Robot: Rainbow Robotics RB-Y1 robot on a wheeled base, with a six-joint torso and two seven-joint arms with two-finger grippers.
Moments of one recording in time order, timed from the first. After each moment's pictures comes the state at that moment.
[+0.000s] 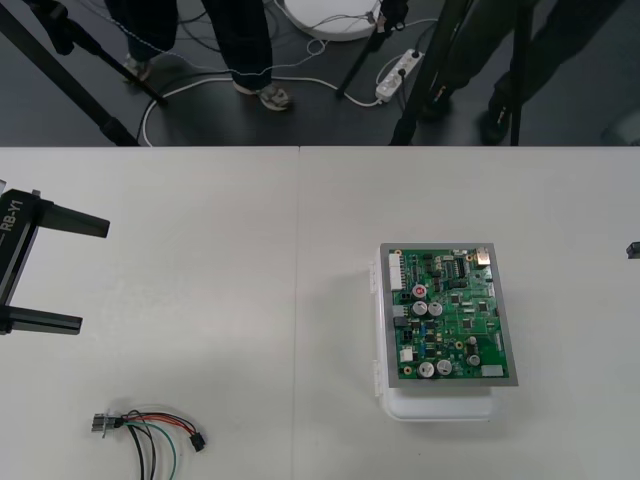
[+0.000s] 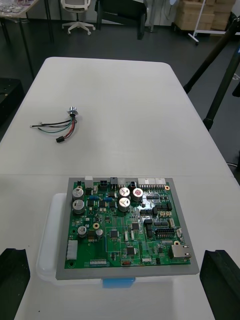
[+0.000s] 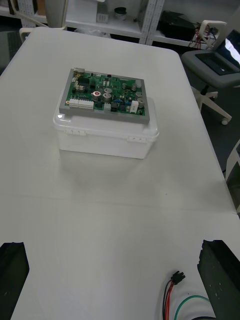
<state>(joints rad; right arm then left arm) 0.28 -1.07 -0.41 -1.87 0.85 -1.47 0.14 -0.06 1.01 0.26 -1.91 -1.08 -1.53 0.32</state>
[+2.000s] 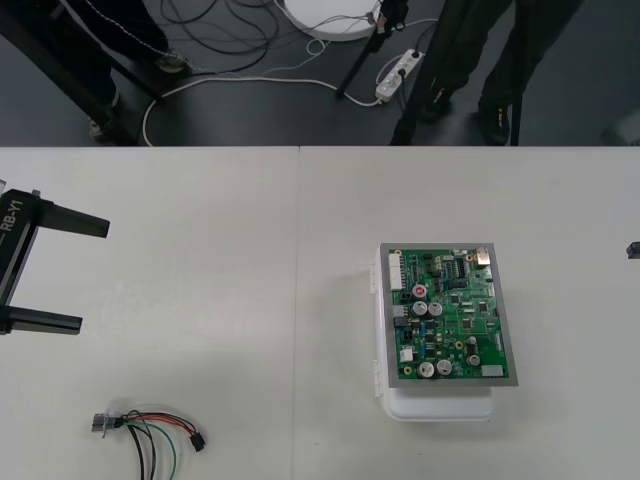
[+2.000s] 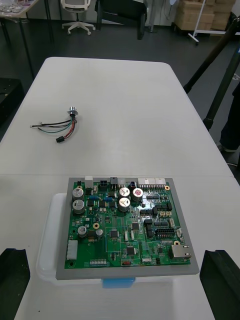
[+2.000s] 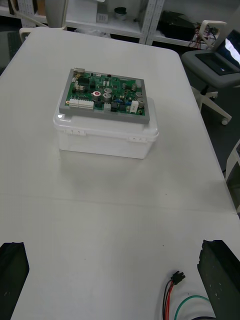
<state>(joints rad) 0.28 -1.07 -0.41 -1.87 0.85 -1.47 0.14 -0.06 1.01 0.26 -1.91 -1.08 -1.53 0.32</state>
